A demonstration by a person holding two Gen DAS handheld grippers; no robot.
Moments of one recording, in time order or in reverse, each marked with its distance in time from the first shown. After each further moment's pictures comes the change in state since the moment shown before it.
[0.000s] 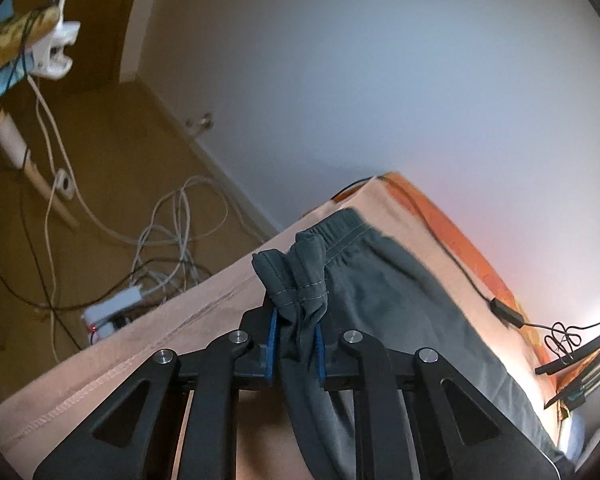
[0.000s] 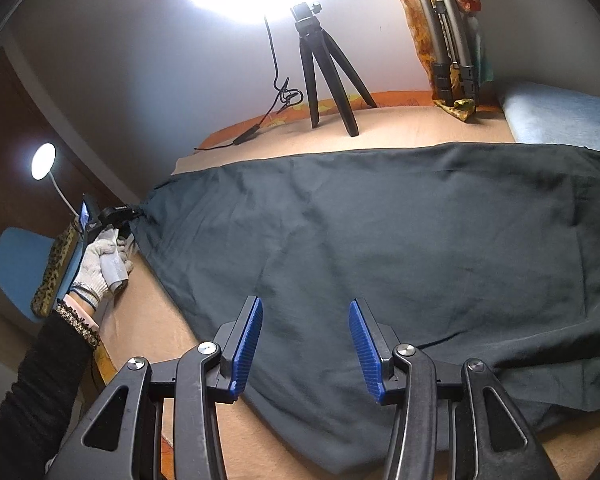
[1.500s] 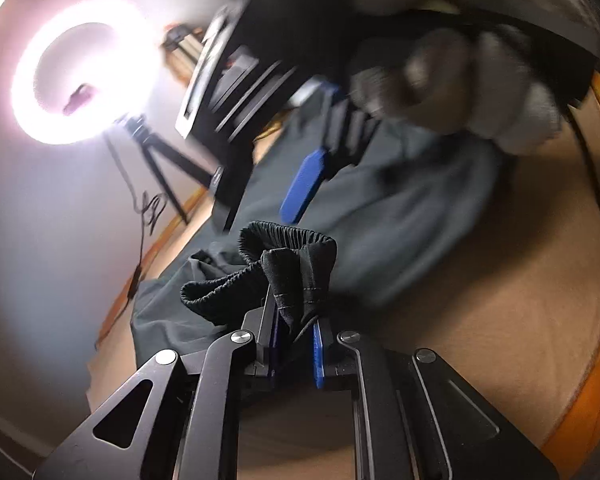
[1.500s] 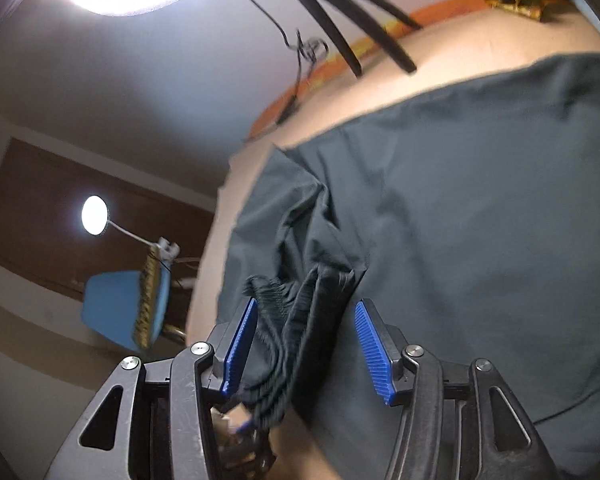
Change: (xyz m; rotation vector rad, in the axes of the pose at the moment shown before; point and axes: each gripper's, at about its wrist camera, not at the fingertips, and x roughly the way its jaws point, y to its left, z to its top) left arm -0.212 -0.225 -0.337 1.618 -0.148 -0.409; right arm 0.097 -0.012 0.034 0.239 0.193 0.381
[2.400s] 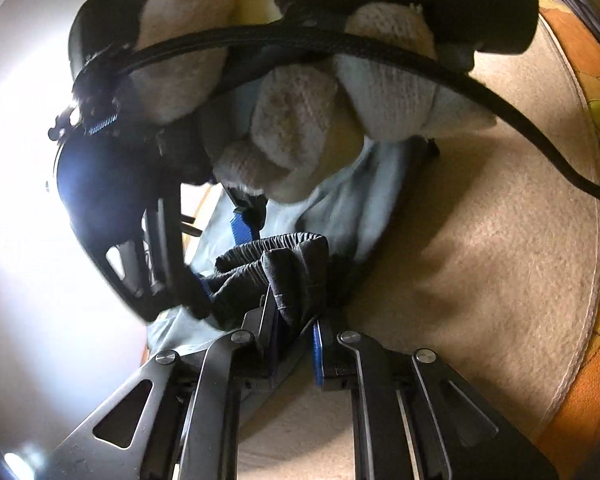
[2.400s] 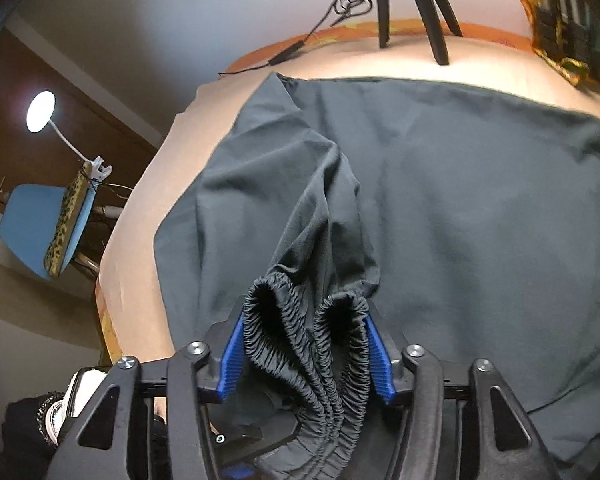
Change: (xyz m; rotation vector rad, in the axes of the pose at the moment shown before) left arm -0.024 -0.068 -0.005 0.268 -0.024 0.059; right arm 0.036 0.037 -0.020 -0.250 0.085 -0.297
